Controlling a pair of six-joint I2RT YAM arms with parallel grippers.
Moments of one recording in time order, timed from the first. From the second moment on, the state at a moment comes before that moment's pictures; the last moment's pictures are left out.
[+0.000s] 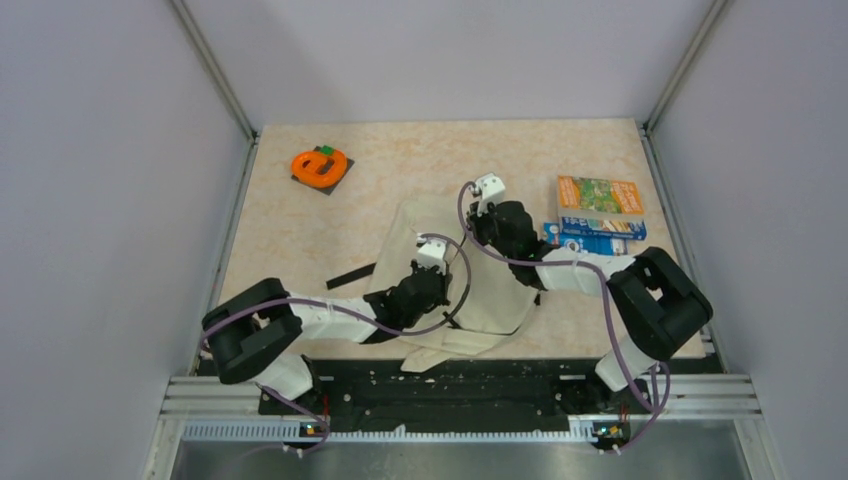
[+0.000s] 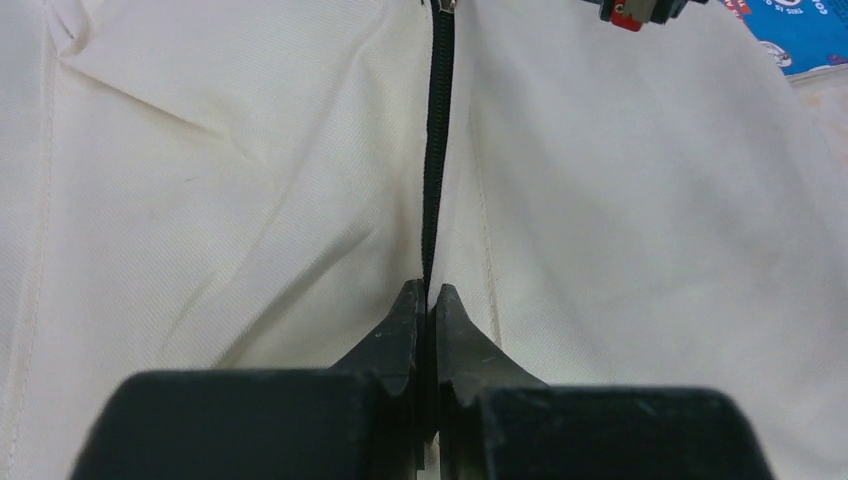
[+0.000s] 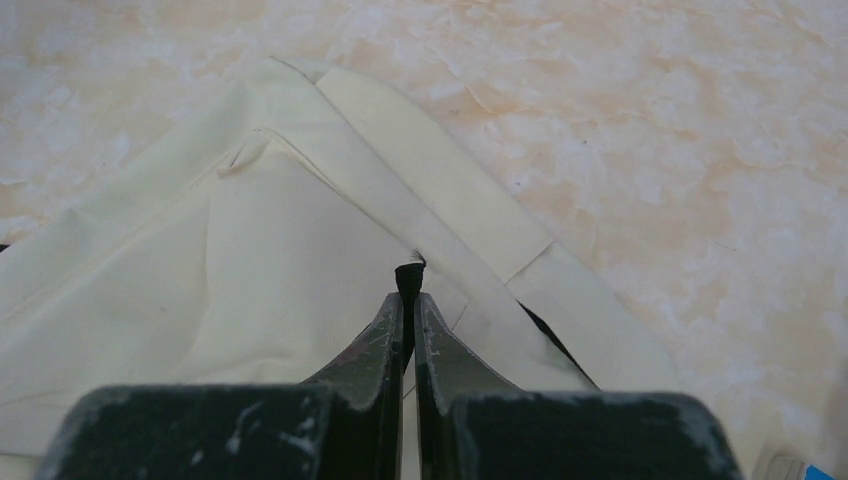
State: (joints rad) left arm -1.05 1.53 0.58 0.49 -0.47 -0.45; right arm 0.64 1.58 0.75 0.51 0.14 0.04
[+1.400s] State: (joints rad) left arm -1.00 1.06 0.46 0.00 -0.42 -0.51; right arm 0.55 1.92 1.21 0.12 -0.07 0.03
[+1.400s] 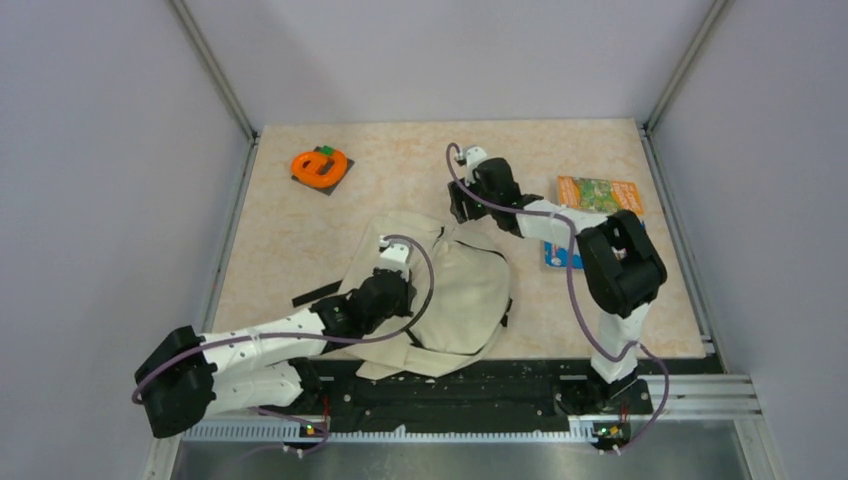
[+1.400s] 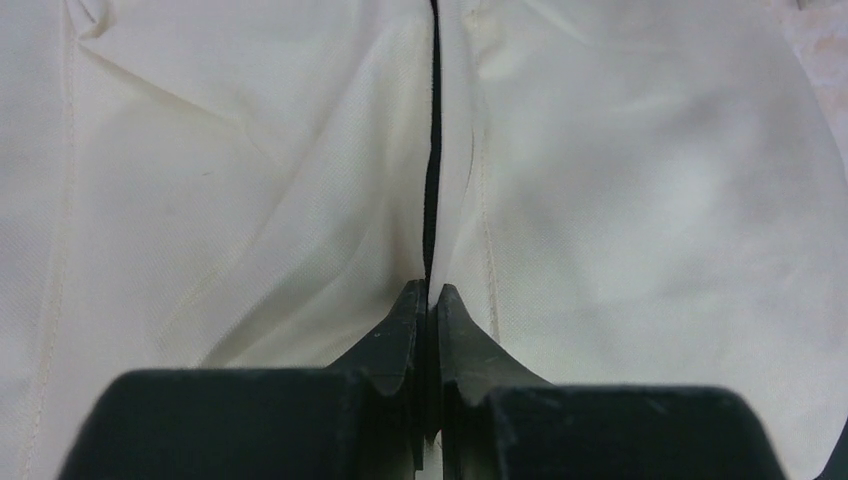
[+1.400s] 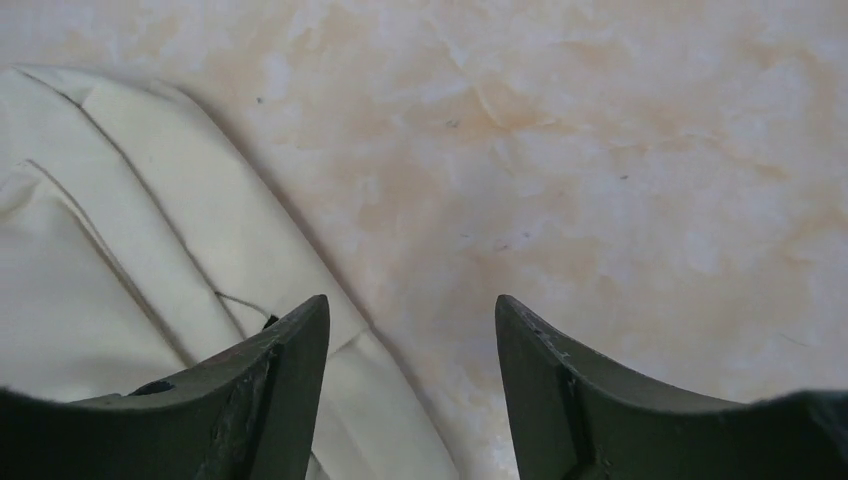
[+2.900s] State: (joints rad) left arm -0.56 0.74 0.43 -0.63 -0.57 -0.97; right arm 1.26 1.67 0.98 0.04 0.16 0.36
